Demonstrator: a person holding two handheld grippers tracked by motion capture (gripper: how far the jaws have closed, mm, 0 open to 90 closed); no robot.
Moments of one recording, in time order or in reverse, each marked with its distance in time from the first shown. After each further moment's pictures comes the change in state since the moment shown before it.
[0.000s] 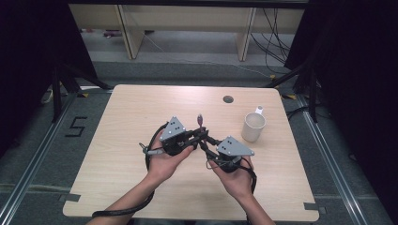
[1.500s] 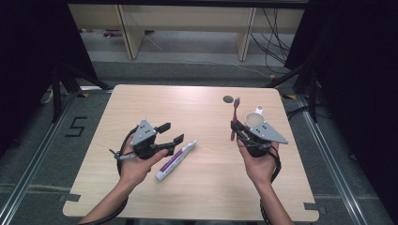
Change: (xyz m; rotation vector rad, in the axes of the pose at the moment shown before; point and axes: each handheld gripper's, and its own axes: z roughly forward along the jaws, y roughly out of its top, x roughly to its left) left arm 0.046 -0.019 -0.065 -0.012 0.171 0.012; right arm -0.074 0.004 -0.035 -0.064 -0.209 0.154
